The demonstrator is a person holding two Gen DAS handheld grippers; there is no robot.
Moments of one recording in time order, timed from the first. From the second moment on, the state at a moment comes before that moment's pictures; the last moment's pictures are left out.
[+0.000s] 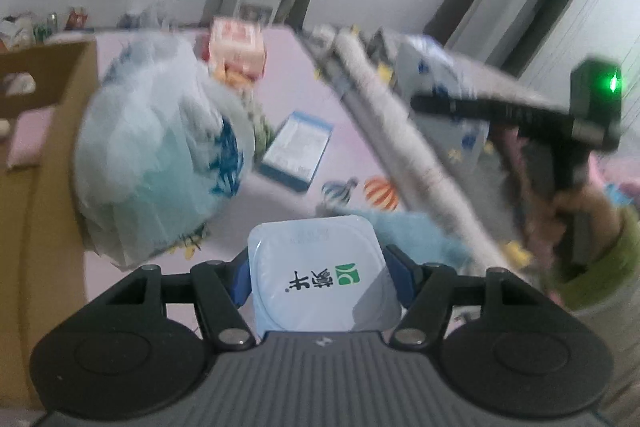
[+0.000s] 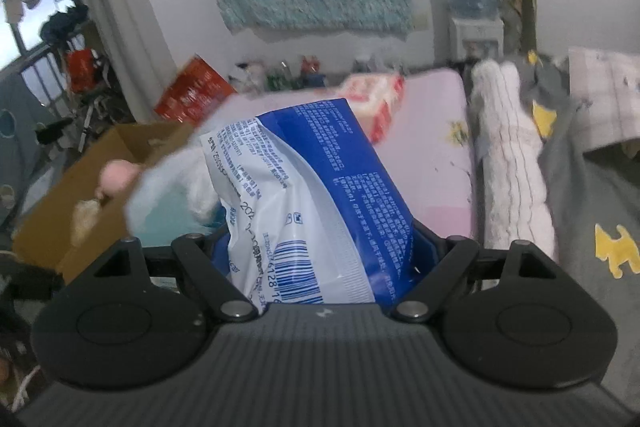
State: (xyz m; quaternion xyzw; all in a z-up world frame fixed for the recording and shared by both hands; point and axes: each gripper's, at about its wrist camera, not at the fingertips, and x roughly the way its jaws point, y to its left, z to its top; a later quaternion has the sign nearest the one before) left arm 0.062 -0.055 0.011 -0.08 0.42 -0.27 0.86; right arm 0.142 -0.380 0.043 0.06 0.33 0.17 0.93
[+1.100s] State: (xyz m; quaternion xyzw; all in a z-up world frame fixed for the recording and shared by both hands) left arm 0.043 0.154 0.036 -0.12 0.35 0.00 0.93; right arm 0.179 -0.089 0.079 0.17 0.43 0.40 0.79
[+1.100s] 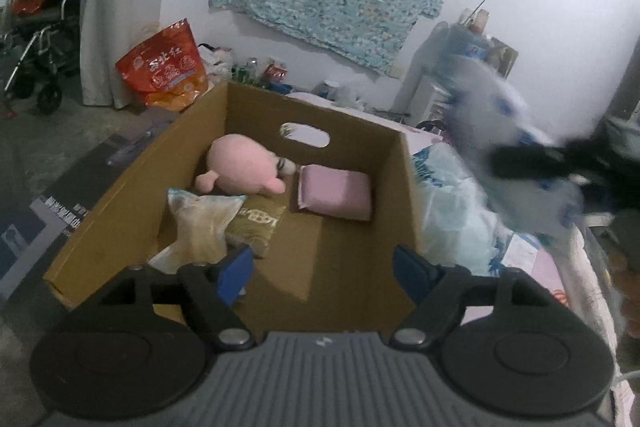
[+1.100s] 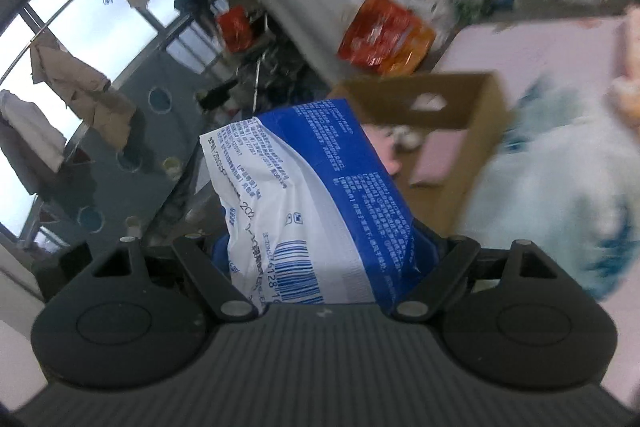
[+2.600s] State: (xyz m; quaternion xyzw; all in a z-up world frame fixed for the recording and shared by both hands) left arm 0.020 0.095 0.028 -0.04 0.37 -0.10 0.92; right arm 0.089 -0.152 -0.048 -0.01 0.39 0.41 0.83
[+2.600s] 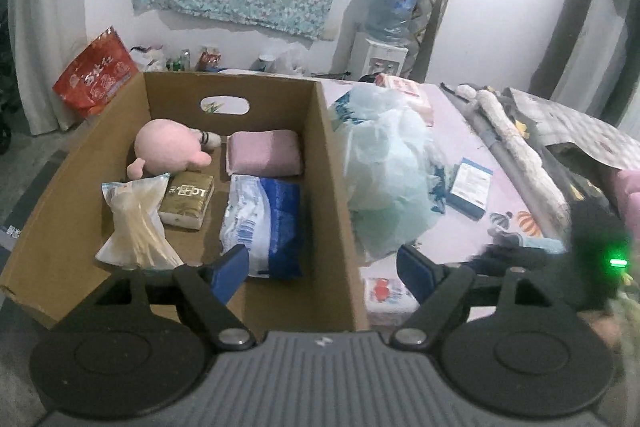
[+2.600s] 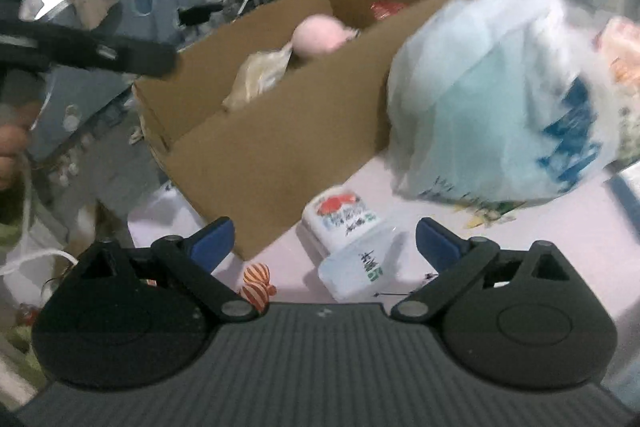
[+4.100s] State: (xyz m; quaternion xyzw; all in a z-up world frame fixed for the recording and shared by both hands) left arm 0.019 -0.058 -0.030 0.07 0.42 -0.26 0.86; right arm 0.006 -0.329 -0.028 0.09 0.36 0.31 0.88
